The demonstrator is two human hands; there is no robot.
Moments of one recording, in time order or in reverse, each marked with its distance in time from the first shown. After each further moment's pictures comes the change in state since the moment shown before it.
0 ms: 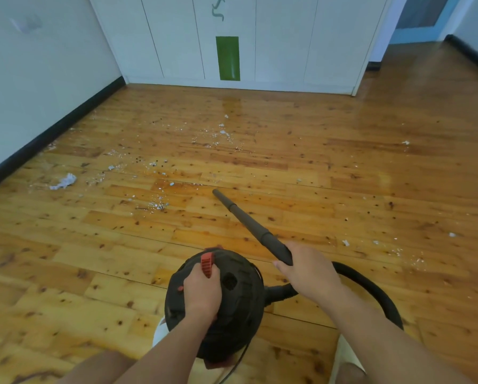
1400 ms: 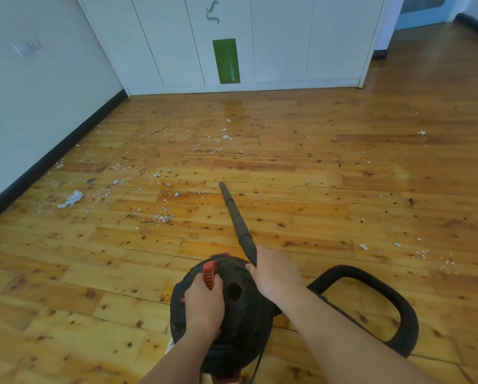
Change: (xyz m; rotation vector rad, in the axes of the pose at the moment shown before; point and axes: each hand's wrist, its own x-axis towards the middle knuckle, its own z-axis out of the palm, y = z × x) left_hand 0.027 0.008 0.006 0.015 0.021 0.035; right_hand 0.061 -0.058 0.053 0.001 0.038 -0.005
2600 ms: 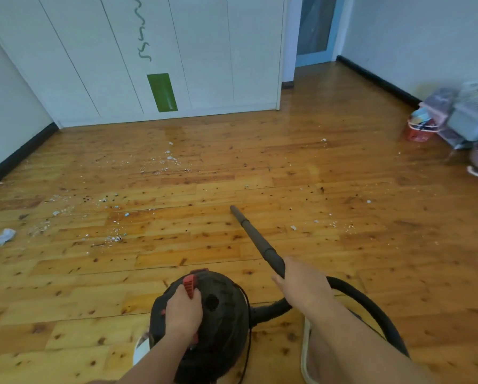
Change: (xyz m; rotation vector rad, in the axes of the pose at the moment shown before) left_hand -0.090 -0.042 -0.008 0.212 -0.179 0.163; right_hand -0.198 0.087 -0.068 -0.017 0.042 0.362
